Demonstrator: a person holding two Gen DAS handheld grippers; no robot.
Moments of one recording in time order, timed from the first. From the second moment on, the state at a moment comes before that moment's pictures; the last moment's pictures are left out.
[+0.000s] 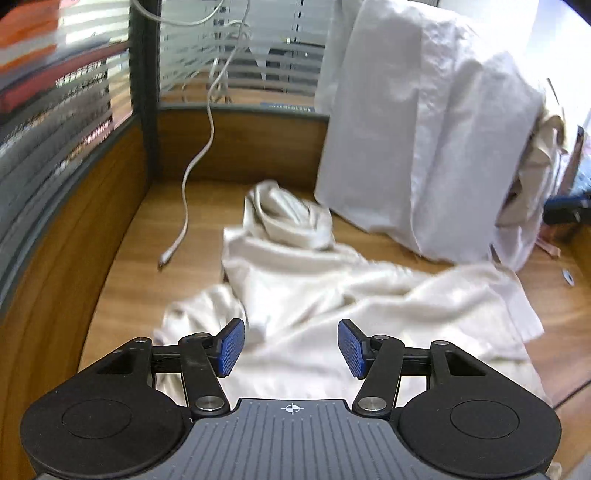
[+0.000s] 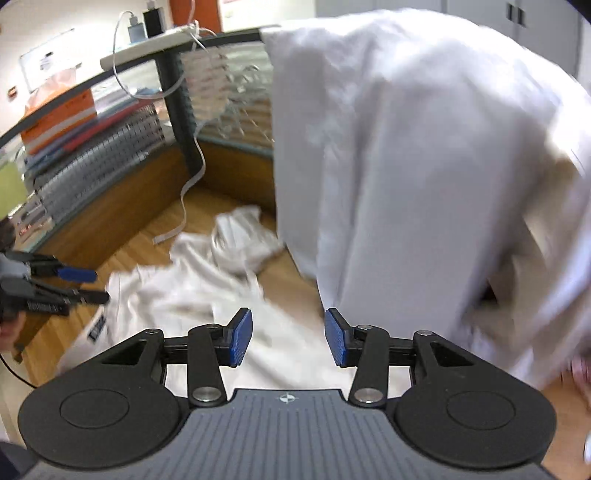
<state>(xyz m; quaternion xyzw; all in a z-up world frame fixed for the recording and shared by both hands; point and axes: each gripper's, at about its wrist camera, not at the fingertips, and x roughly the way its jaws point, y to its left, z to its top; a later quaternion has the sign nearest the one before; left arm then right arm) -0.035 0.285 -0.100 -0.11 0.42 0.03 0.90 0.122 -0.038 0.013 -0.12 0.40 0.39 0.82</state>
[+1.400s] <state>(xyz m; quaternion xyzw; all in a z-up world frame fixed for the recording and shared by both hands) -0.221 0.259 -0.188 -0.16 0.51 0.18 0.83 -0.153 -0.163 -0.152 -0.05 0.55 0.23 0.80</state>
